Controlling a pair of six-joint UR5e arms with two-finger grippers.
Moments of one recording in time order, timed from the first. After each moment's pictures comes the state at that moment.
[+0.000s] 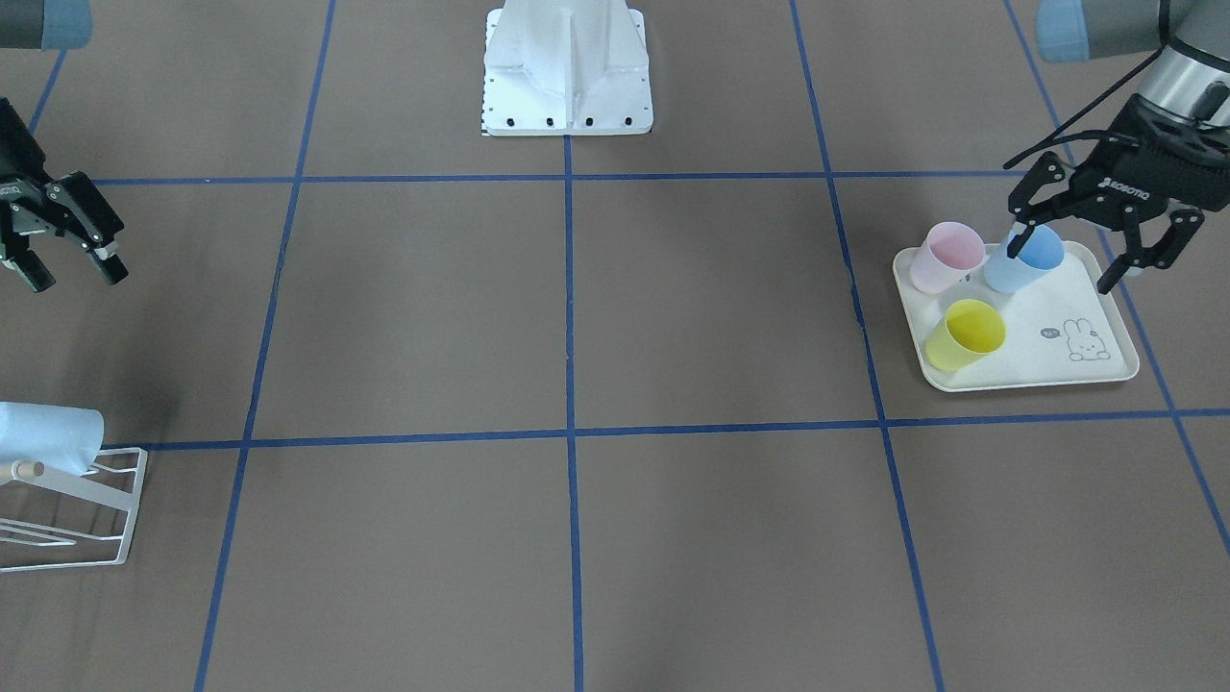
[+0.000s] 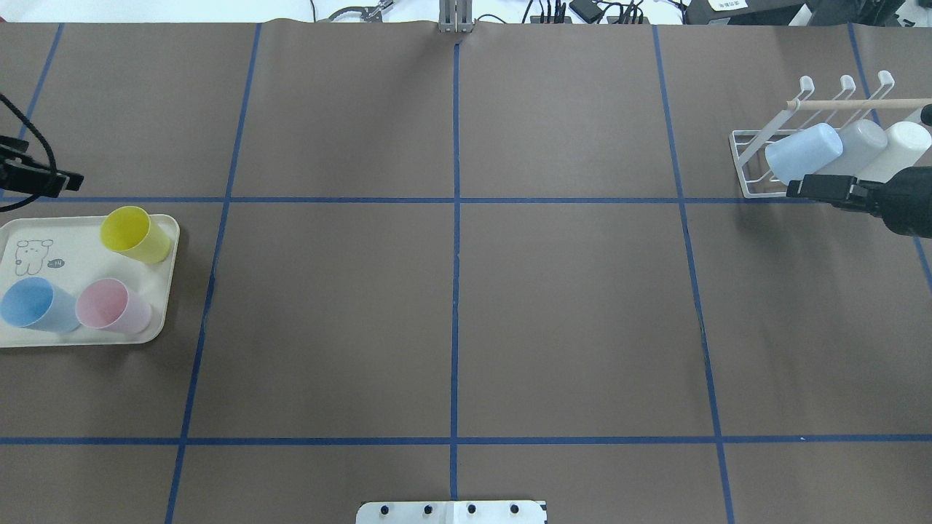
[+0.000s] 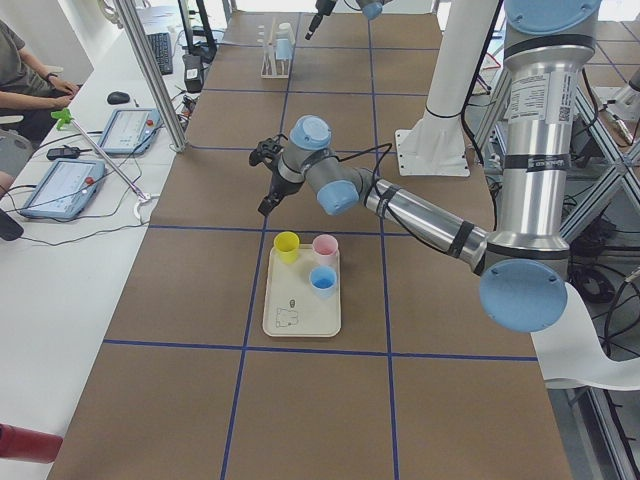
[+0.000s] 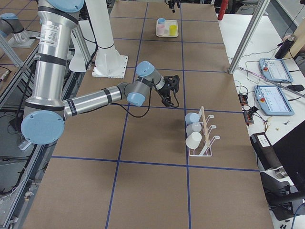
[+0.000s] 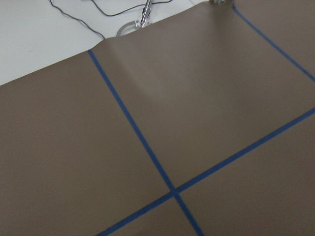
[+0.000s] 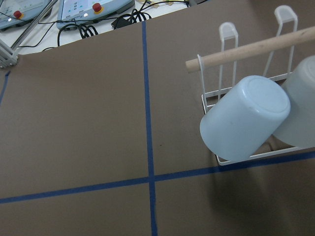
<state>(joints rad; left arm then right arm) -1.13 -1.54 -1.97 -2.03 -2.15 -0.31 0.93 -1.75 2.02 -0.78 1.85 1.20</state>
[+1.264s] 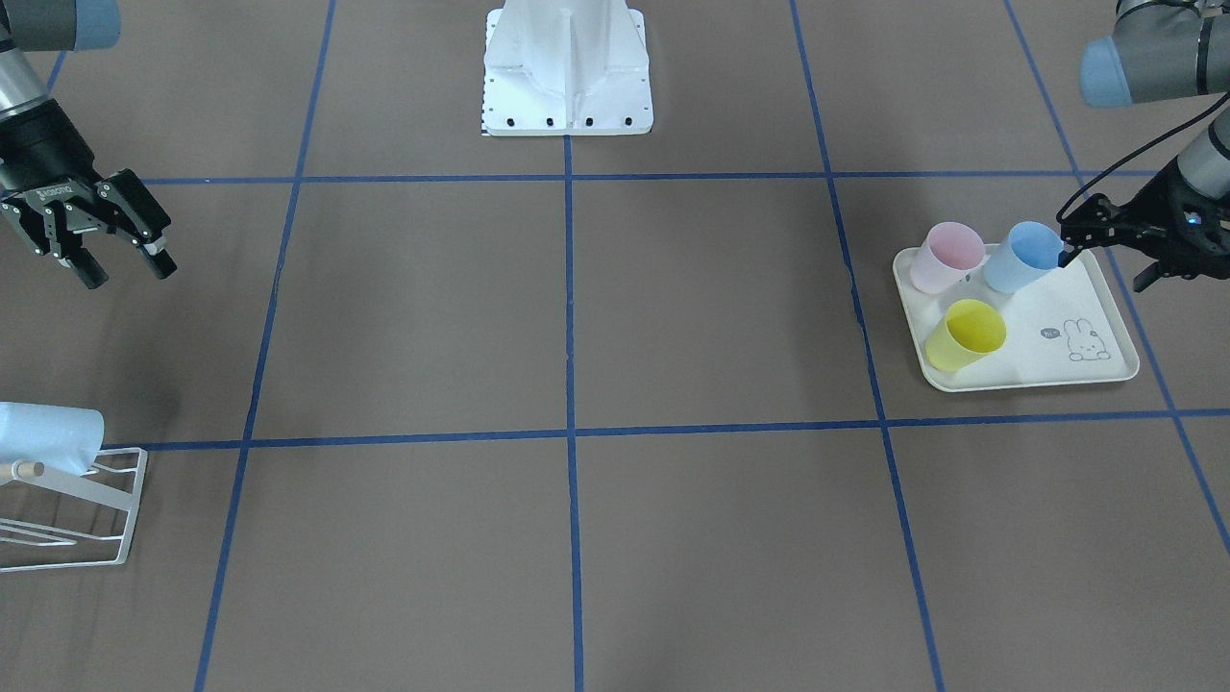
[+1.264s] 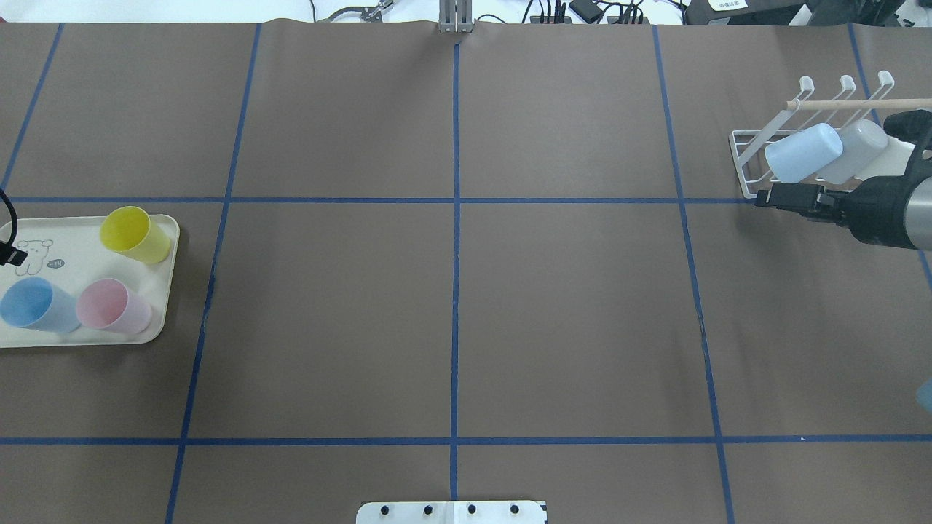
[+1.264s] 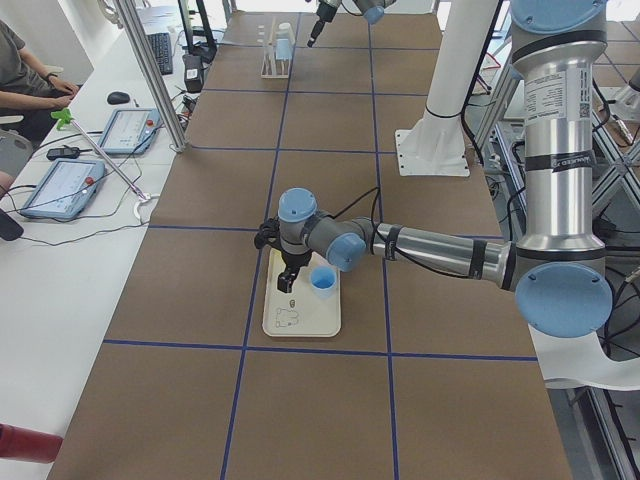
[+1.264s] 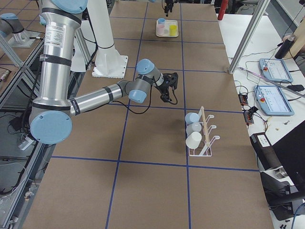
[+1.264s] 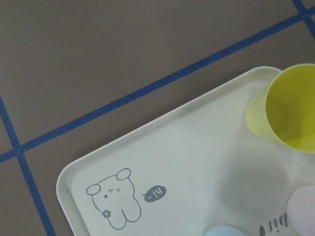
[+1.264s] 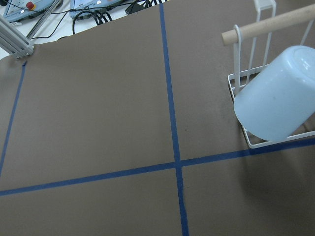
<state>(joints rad) -1.14 -1.46 -1.76 -1.97 -2.27 -0.20 0.88 -1.72 2.02 -0.78 1.84 1.25</state>
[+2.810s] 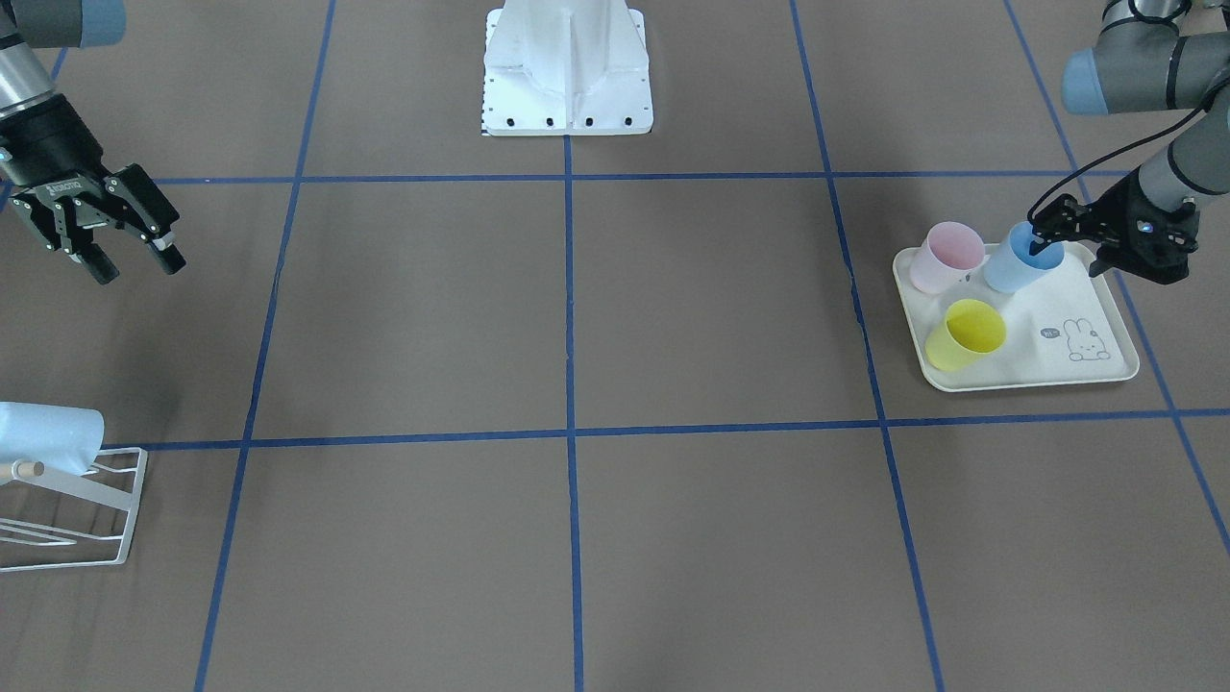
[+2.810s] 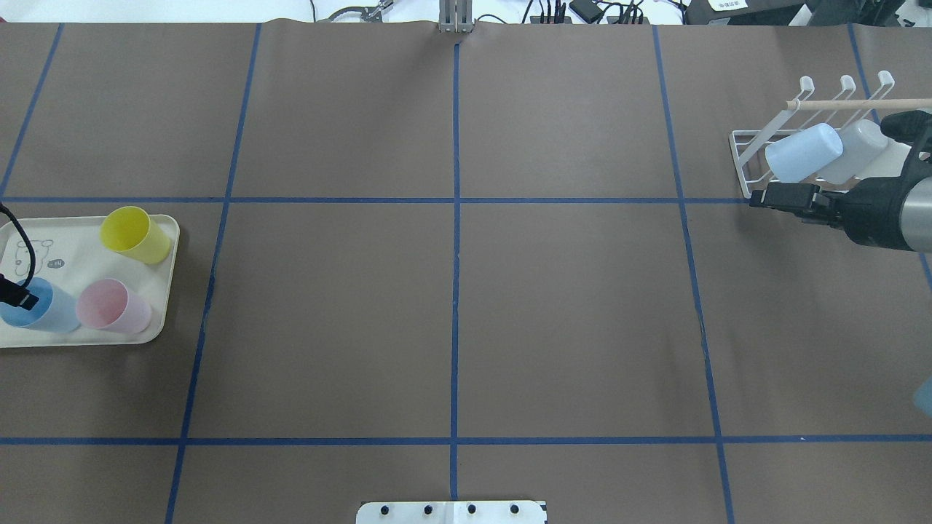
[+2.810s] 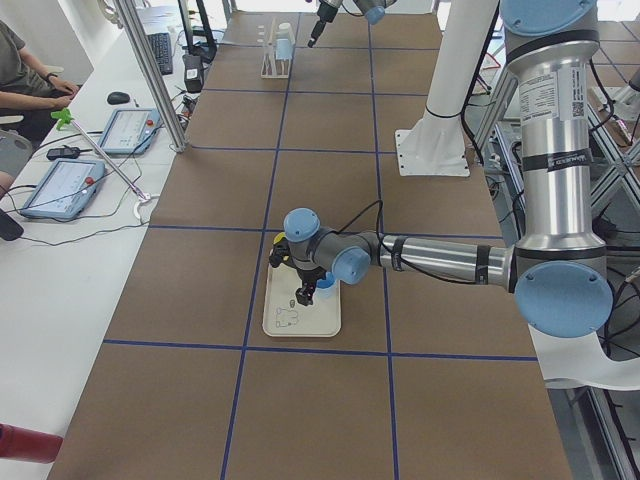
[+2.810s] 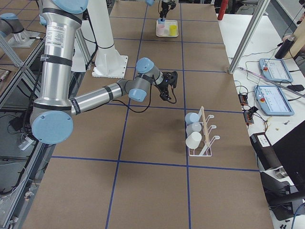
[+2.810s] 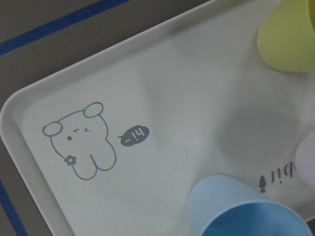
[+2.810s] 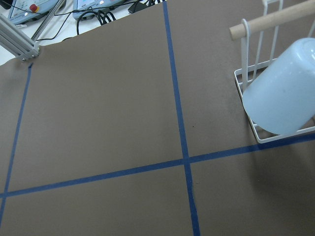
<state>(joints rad) -1.06 -1.44 -1.72 -1.96 -2.30 -0.21 0.87 -1.72 2.03 -0.78 1.84 1.29</state>
